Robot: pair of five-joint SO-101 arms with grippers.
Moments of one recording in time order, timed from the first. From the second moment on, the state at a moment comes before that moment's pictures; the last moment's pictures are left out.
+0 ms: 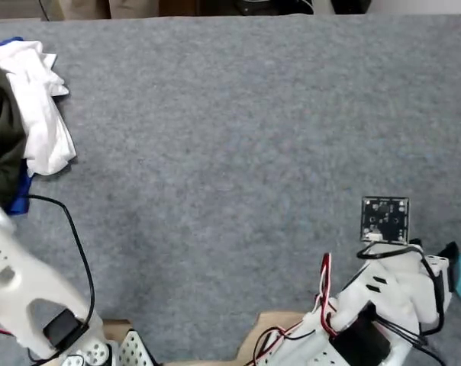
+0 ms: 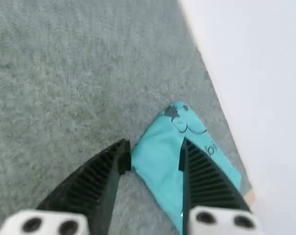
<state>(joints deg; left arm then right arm) -47.5 44.1 -49.6 64.5 -24.0 46.1 -103.6 68.7 72.7 35.6</state>
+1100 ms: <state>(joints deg) -23.9 49.7 -92.0 100.2 -10.8 46.1 -103.6 74.3 67.0 35.0</state>
